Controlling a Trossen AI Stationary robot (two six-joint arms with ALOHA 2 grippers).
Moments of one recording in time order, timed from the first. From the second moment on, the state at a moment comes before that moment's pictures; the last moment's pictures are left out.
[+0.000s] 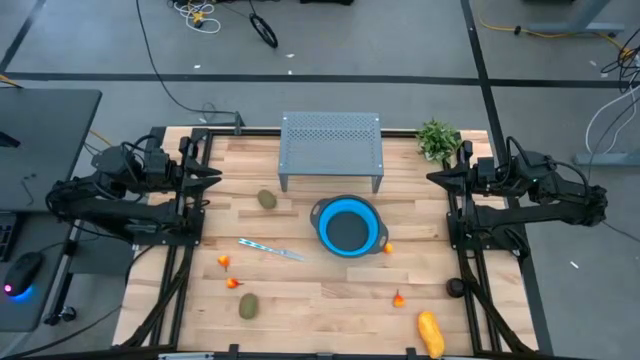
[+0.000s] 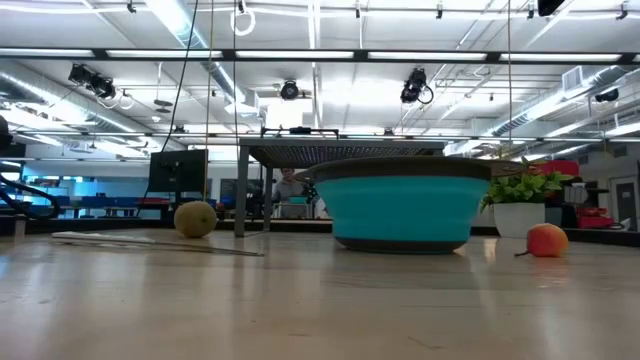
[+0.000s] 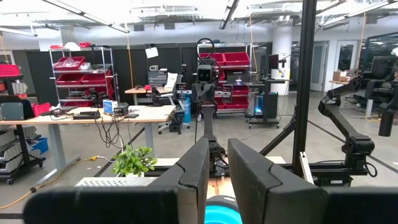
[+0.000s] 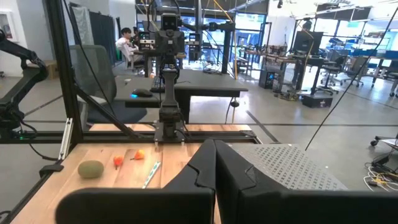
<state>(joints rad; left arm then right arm) 0.00 0.39 0.78 -0.22 -0.05 0.02 0.00 0.39 0.76 -0.38 0.10 -0.06</state>
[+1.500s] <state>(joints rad) 0.00 0.39 0.78 -0.22 -0.05 0.02 0.00 0.40 0.76 -0.39 0.10 -0.02</state>
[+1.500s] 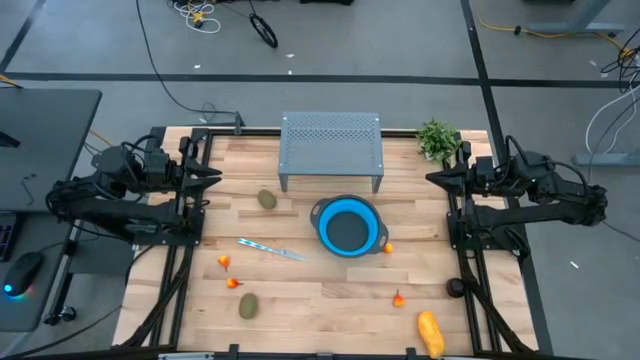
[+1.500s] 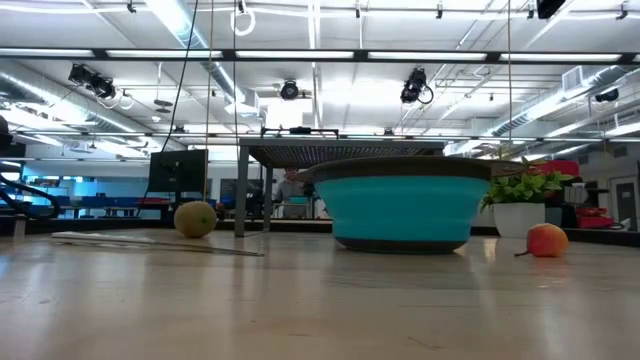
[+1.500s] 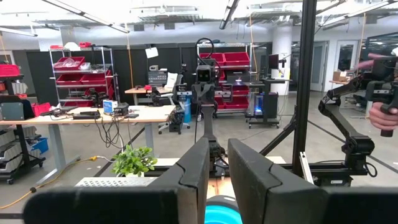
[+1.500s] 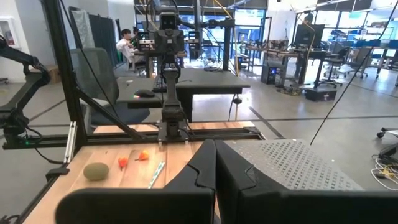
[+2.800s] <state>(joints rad) 0.00 0.39 0.78 -0.22 -0.05 0.02 0.00 0.33 0.64 -0.68 0.09 0.13</state>
